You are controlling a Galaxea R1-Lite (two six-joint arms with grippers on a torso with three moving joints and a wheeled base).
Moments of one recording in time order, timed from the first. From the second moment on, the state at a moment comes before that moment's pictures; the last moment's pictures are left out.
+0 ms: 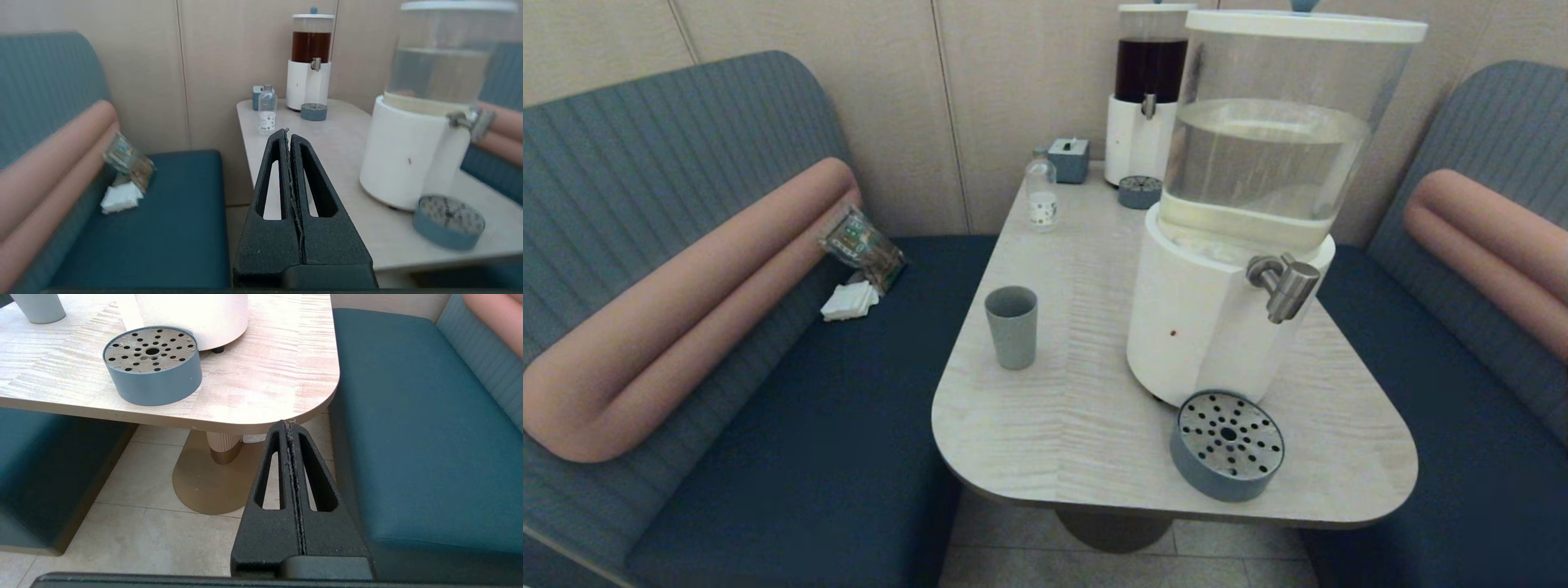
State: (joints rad) left arm -0.03 0.22 -0.36 -0.28 -0.20 -0.08; right arm 0.00 0.00 0.00 -0.01 0.00 0.00
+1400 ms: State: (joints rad) left arm -0.02 0.00 -0.01 0.02 -0.06 0.13; right arm 0.00 0.00 0.00 -0.01 0.00 0.00
